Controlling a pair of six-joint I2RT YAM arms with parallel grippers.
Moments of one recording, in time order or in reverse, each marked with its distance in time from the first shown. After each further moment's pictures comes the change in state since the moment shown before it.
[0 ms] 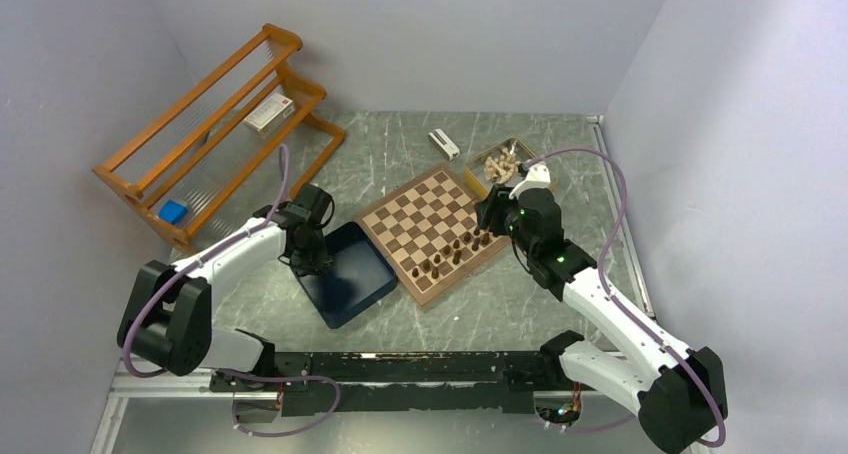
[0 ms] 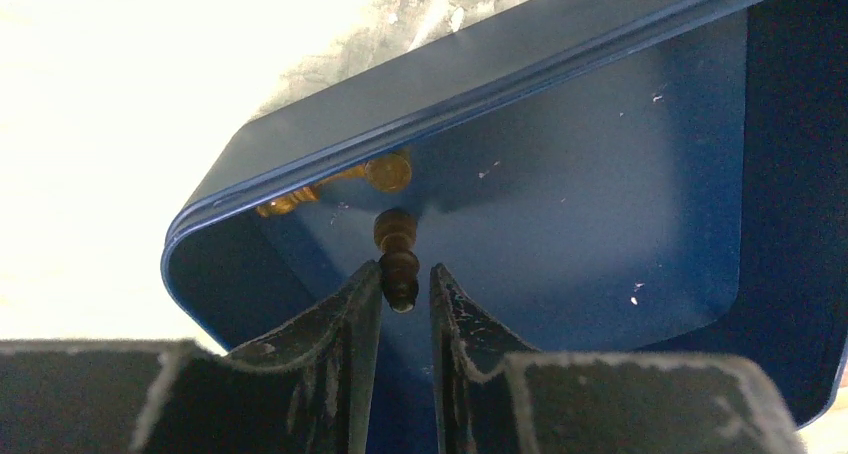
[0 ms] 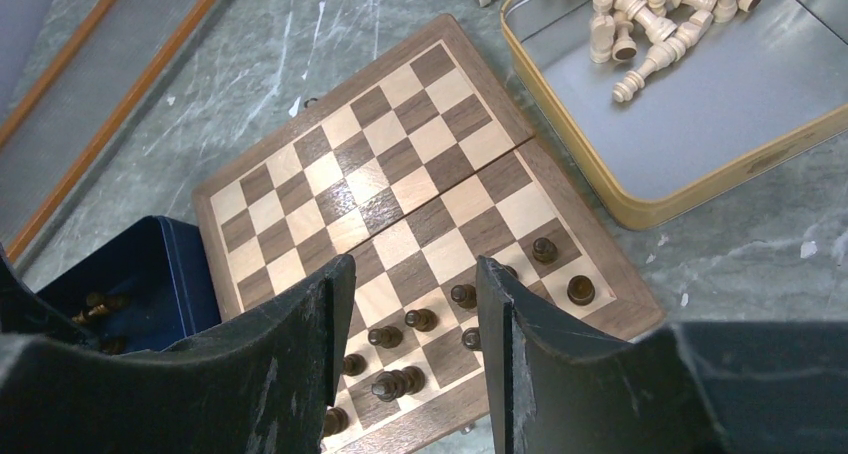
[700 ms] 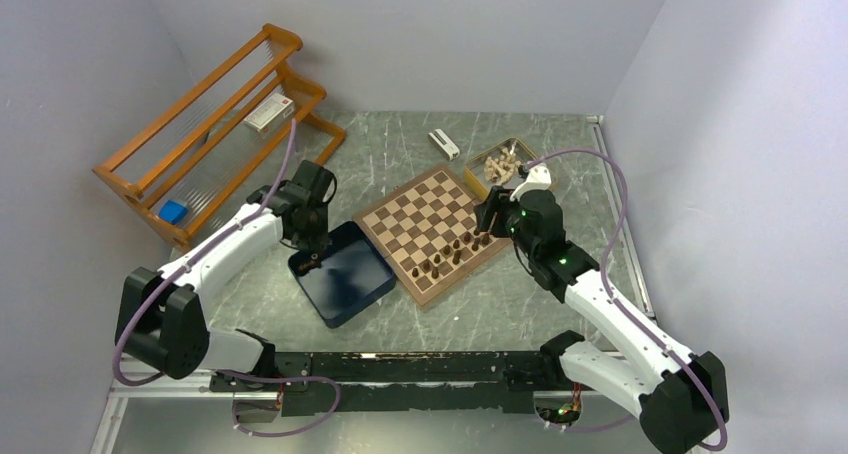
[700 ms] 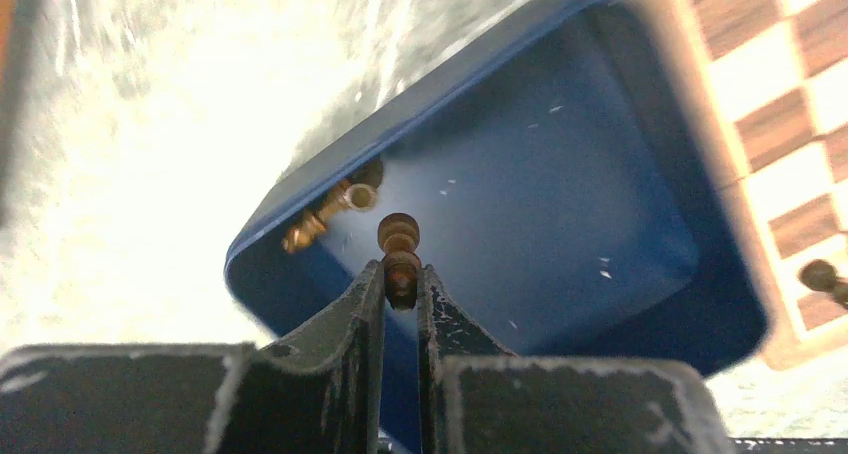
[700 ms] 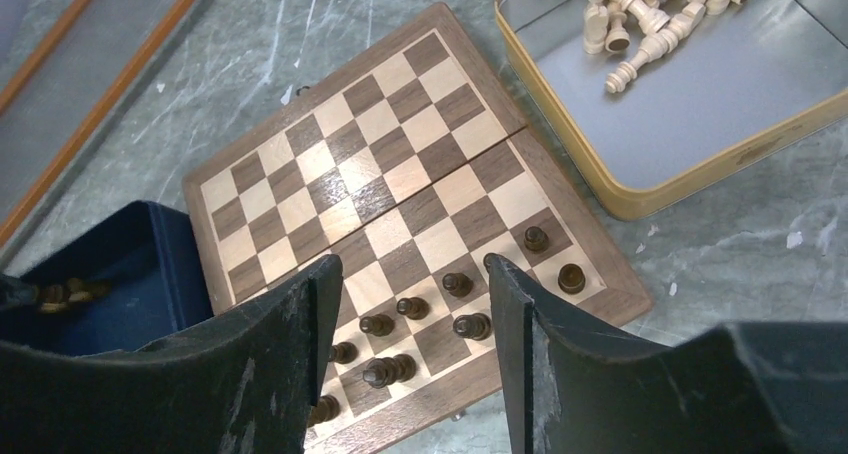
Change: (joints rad) left arm -0.016 -0.010 0.153 -0.089 -0.035 0.209; right arm 0.000 -0.011 0.000 -0.031 -0.001 -0.017
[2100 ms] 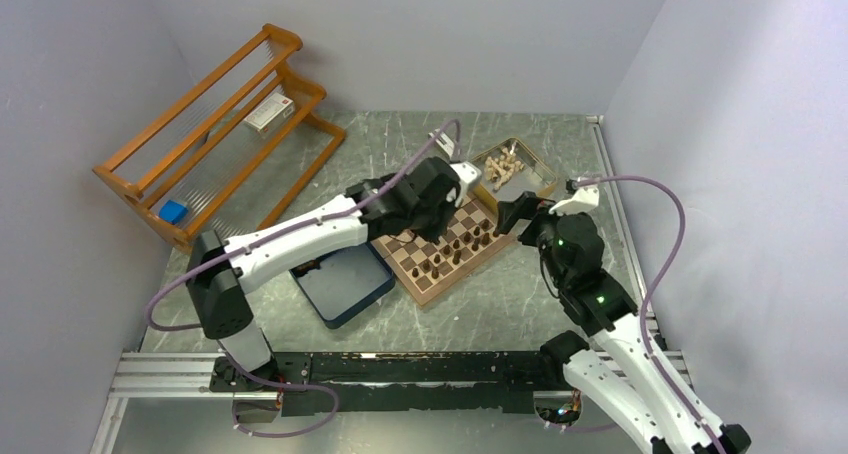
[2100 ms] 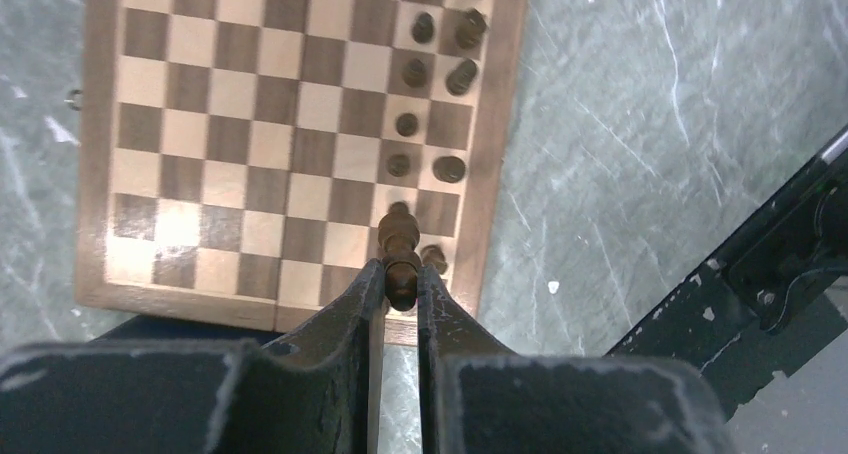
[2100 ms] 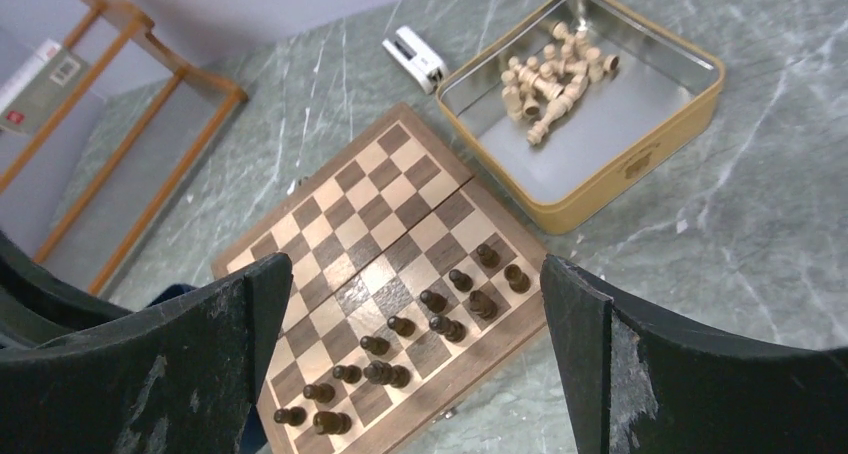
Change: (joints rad) left arm -0.581 0.305 0.600 0.130 0.030 0.267; right arm 0.000 -0.323 0.000 -0.164 0.168 0.061
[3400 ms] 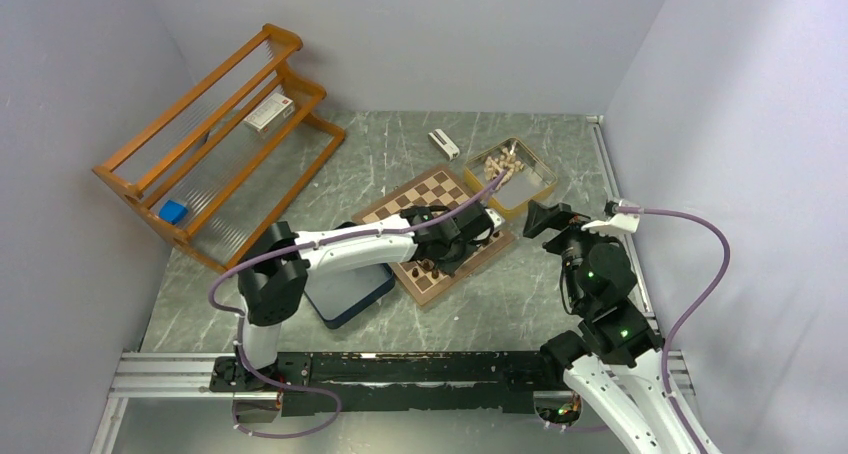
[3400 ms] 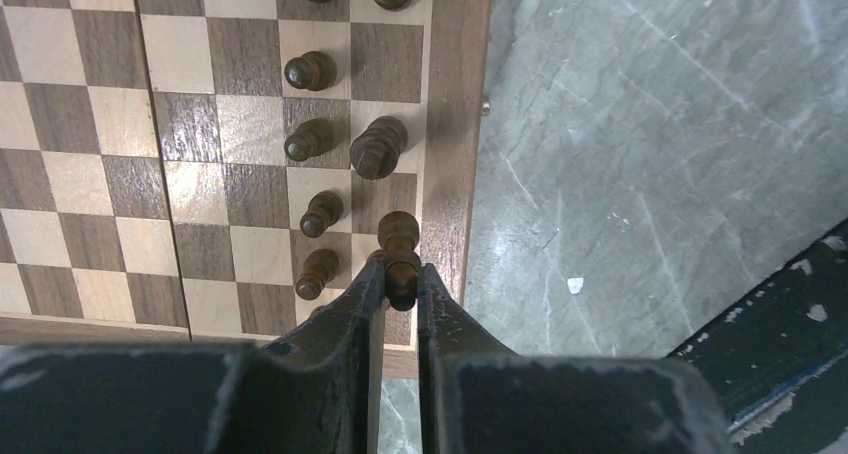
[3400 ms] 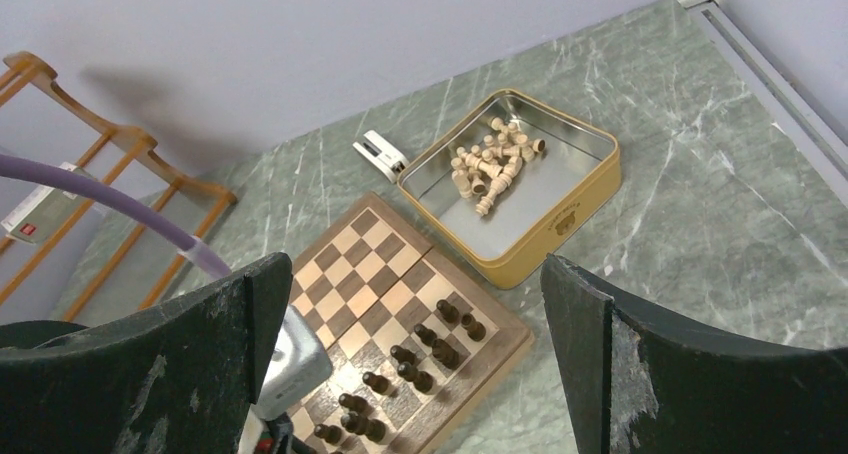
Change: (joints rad) left arm -0.121 0.241 0.000 -0.003 -0.039 0.015; right arm 0.000 -0.245 -0.016 -0.035 0.182 -0.045
